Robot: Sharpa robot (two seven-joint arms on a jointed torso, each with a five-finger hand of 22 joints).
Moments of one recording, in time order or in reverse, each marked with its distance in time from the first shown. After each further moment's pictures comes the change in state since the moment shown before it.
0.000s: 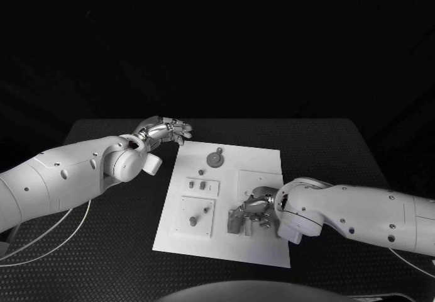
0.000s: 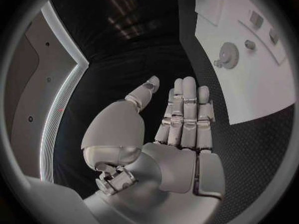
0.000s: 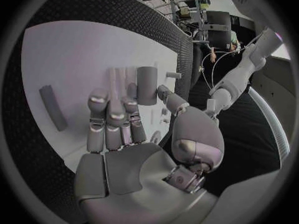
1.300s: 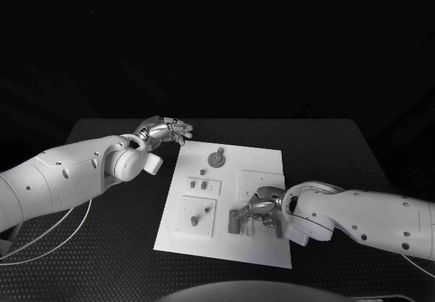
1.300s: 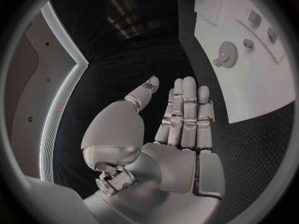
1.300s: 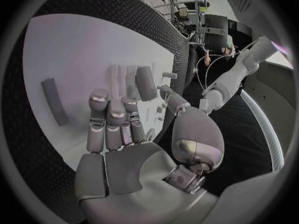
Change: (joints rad) left arm 0.000 -0.001 0.000 -0.003 0.000 0.001 -0.003; left_hand -0.004 -0.004 0.000 0.005 0.000 0.000 0.000 0.000 0.001 0.000 0.000 0.000 0.000 0.000 0.000 -0.004 0.001 0.000 0.000 0.000 -0.004 0.002; right arm -0.009 -0.055 -0.005 0.025 -0.048 -0.013 0.114; right_hand -0.020 -0.013 -0.113 0.005 0.000 -0.030 0.009 -0.020 -0.010 -0.019 0.000 -0.004 0.011 -0.010 0.003 -0.014 0.016 0.003 -0.013 -0.002 0.001 -0.009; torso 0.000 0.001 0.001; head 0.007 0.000
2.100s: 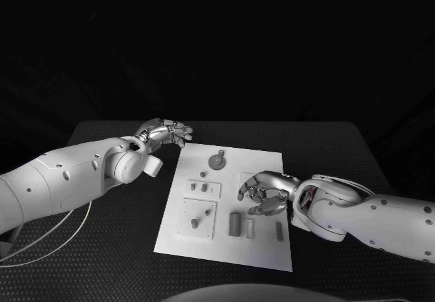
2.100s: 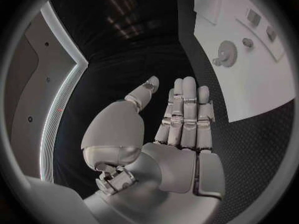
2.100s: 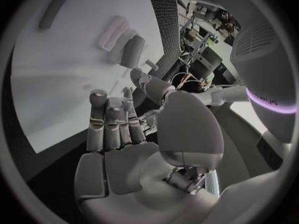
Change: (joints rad) left arm 0.000 -0.005 0.000 -0.002 0.000 0.000 0.000; left_hand 0.000 0.000 0.000 0.000 0.000 0.000 0.000 0.000 0.000 0.000 0.000 0.004 0.000 0.000 0.000 0.000 0.001 0.000 0.000 0.000 0.000 0.001; right arm 0.018 -0.068 0.001 0.019 -0.472 -0.148 0.445; right_hand 0.519 -0.033 0.161 -0.123 0.023 -0.143 0.029 -0.062 -0.014 -0.117 0.035 0.005 0.021 -0.109 0.032 -0.044 0.031 -0.005 -0.115 0.026 -0.039 -0.004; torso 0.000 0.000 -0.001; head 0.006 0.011
